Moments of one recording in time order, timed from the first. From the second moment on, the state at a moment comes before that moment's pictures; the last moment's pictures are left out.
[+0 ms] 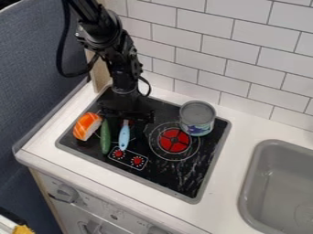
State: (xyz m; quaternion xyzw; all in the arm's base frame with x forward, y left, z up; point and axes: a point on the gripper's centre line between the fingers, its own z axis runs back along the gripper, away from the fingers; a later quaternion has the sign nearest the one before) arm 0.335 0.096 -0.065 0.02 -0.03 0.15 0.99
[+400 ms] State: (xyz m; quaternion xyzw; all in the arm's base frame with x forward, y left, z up) arm 0.327 0.090 -0.064 0.02 -0.03 0.15 0.99
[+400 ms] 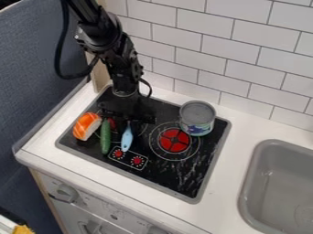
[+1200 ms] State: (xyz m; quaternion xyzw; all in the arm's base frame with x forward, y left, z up) arm 0.346 0.085 -0.005 -0.04 -0.09 0.43 0.90
